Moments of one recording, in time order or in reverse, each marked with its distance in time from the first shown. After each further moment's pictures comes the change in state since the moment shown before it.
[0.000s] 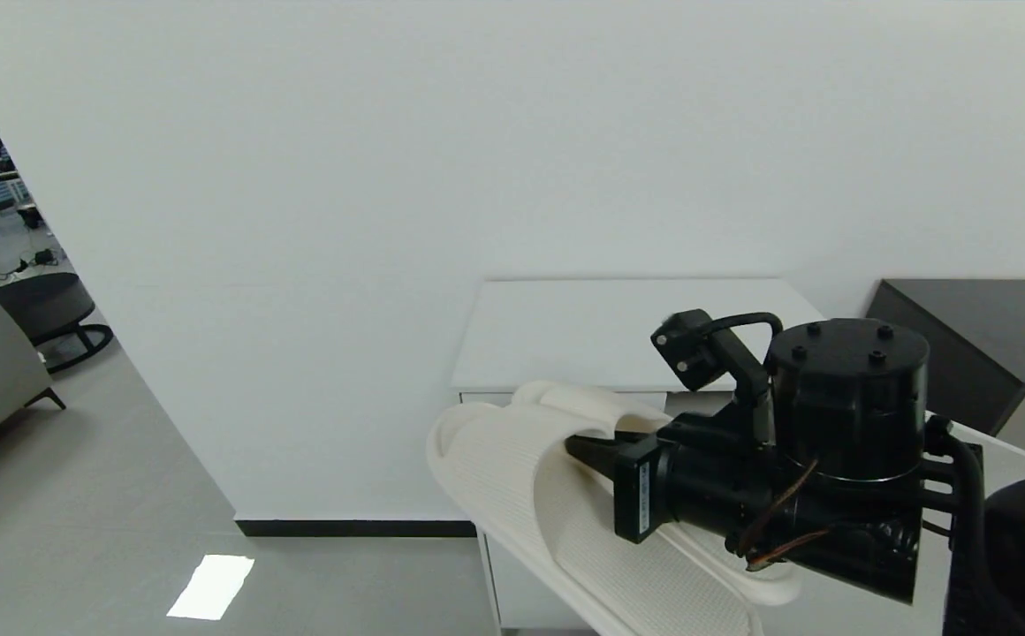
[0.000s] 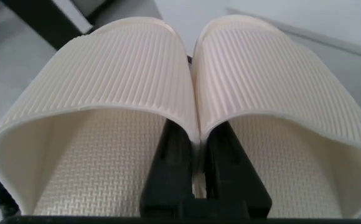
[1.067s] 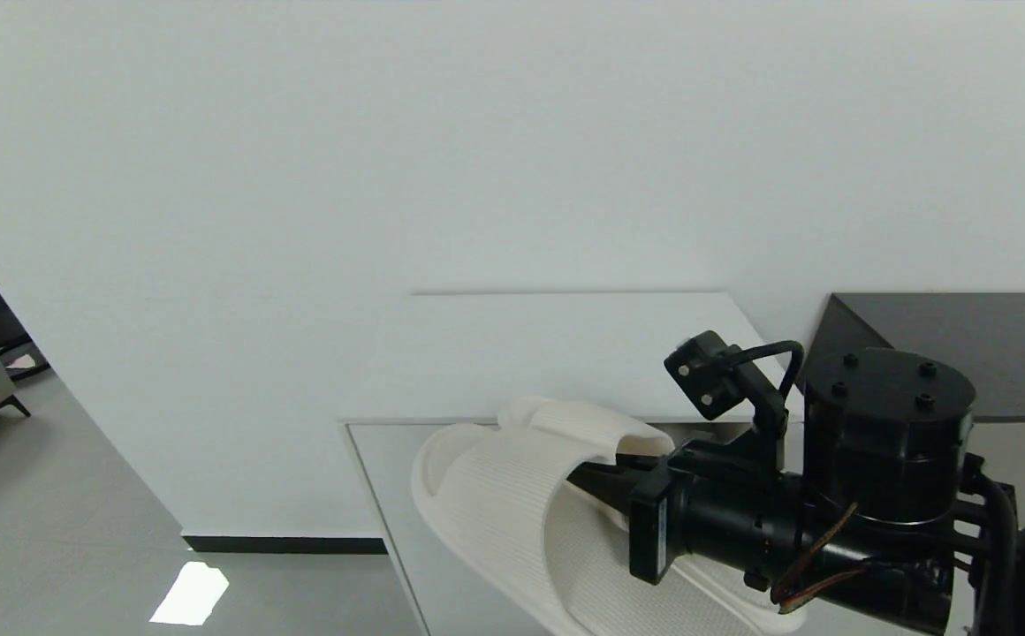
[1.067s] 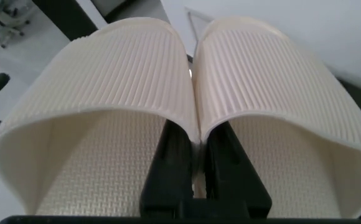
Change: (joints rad) left arm 0.000 0.000 0.000 0.000 0.002 -0.003; right arm 0.010 -0.015 0.114 -0.148 0.095 -0.015
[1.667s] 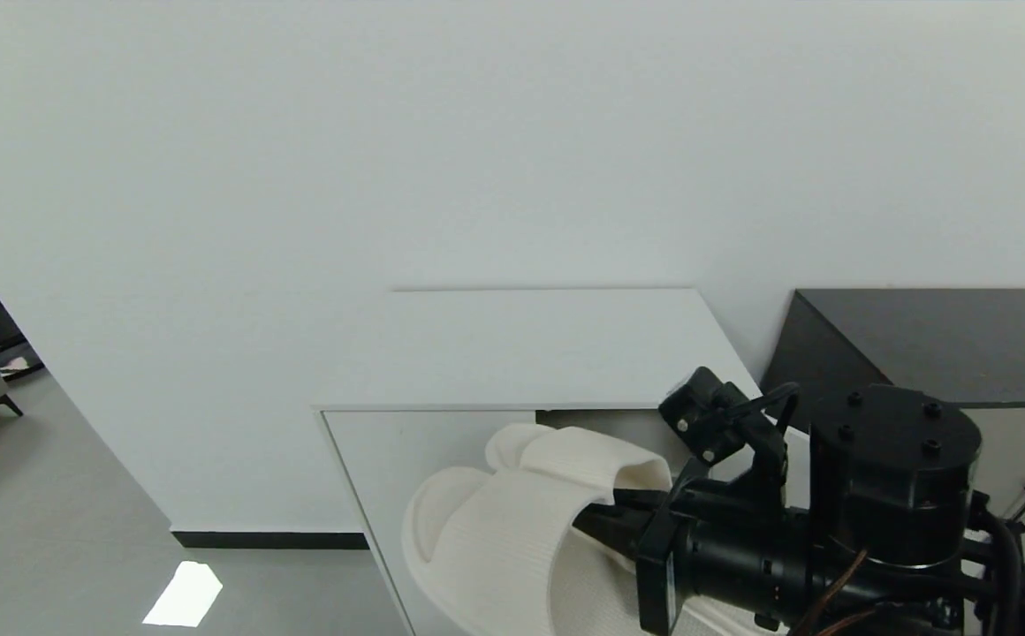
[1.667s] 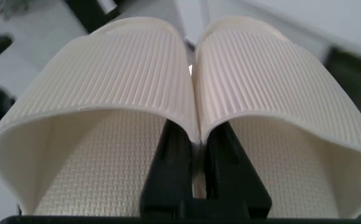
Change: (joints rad) left arm 0.000 0.000 0.000 0.000 0.000 0.000; right arm 0.000 0.003 0.075 -0.063 0.044 -0.075
